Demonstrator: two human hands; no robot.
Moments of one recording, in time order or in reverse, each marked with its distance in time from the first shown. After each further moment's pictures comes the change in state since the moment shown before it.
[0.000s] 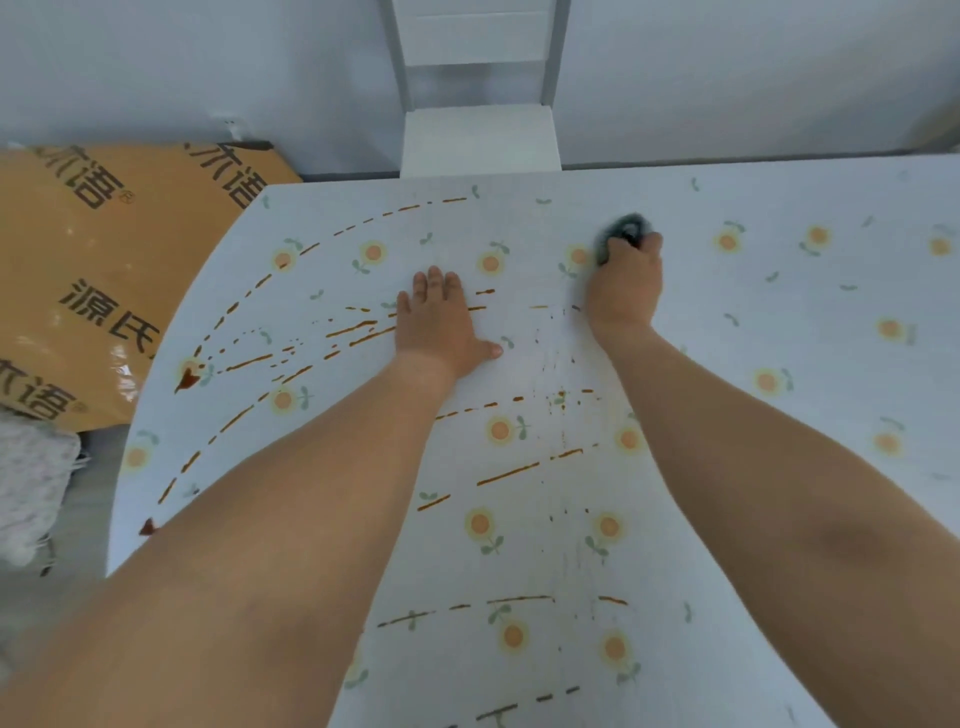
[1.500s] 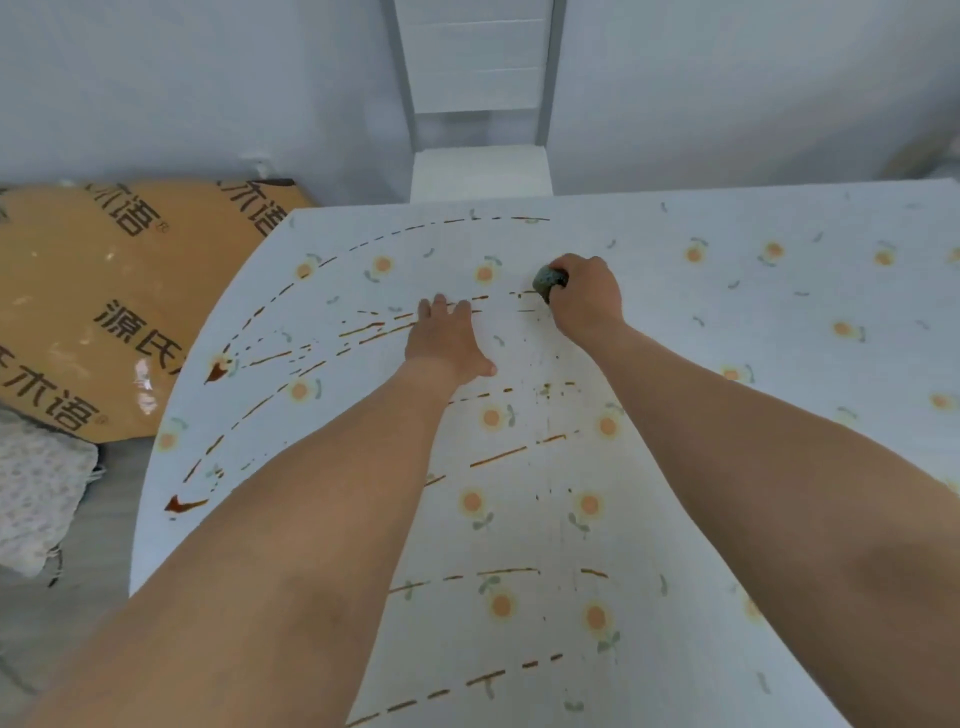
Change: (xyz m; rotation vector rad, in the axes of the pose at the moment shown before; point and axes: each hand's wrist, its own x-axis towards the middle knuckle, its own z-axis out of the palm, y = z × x) left_hand -0.050 0.019 -0.014 -0.152 -0.035 -0.060; right_hand -0.040 -0.026 -0.054 0.044 -0.272 -0.190
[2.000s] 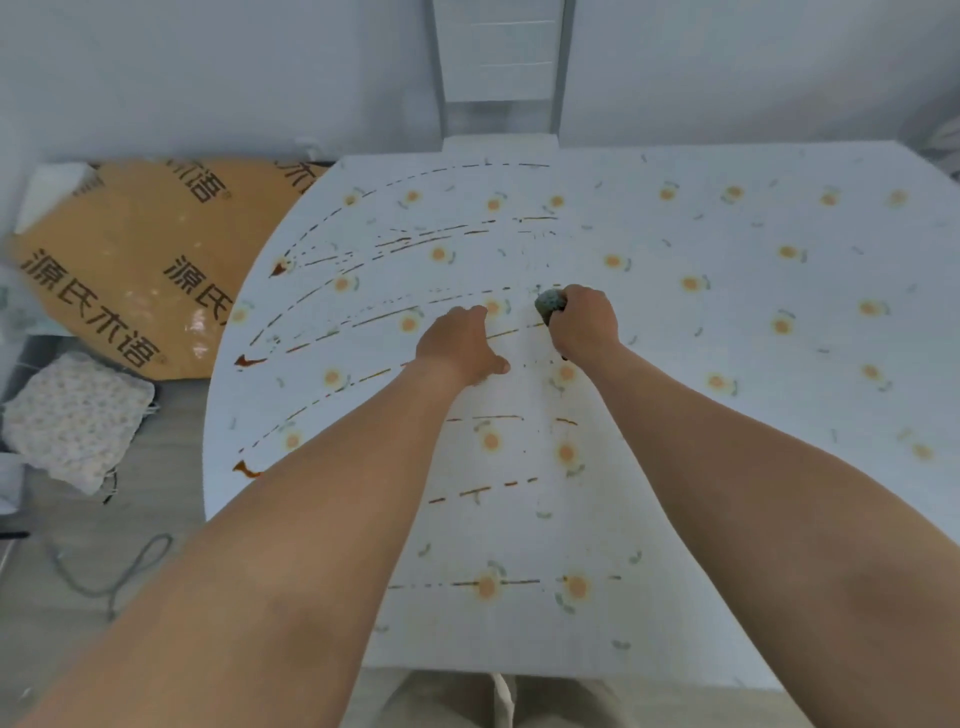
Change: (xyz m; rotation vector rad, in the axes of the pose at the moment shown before) left_hand -0.212 0.007 0.050 -0.062 0.056 0.049; right_hand -0.214 0.019 -0.029 -0.013 -0.102 0.044
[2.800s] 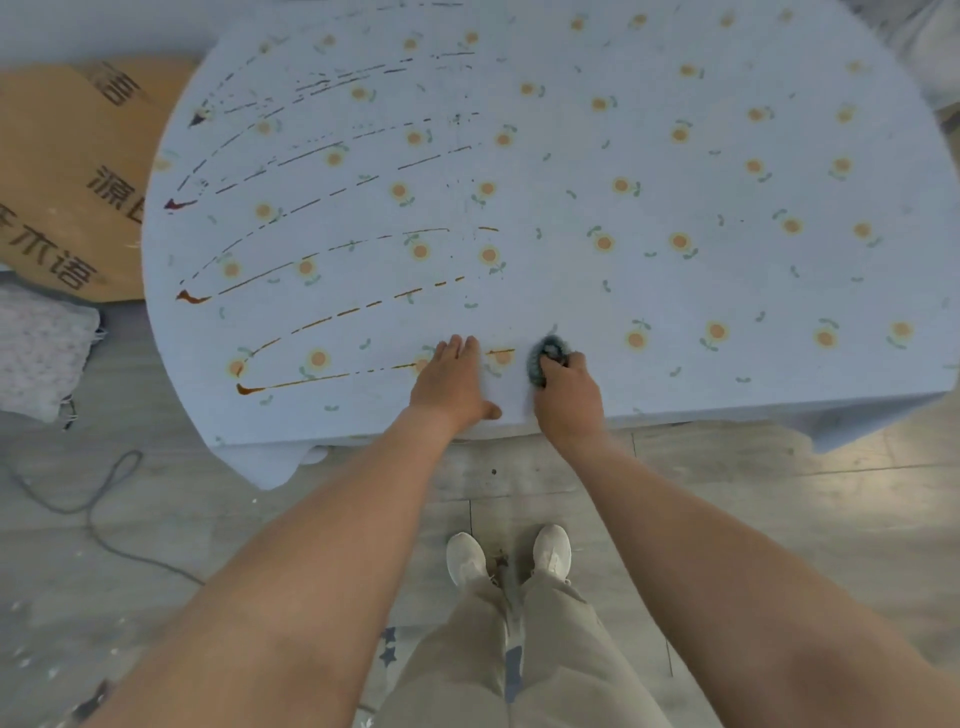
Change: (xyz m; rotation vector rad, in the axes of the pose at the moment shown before) left_hand -0.252 0.014 0.223 -0.013 -0.150 0.098; right_hand -0.336 0.189 0.086 -0.115 -0.015 0.061
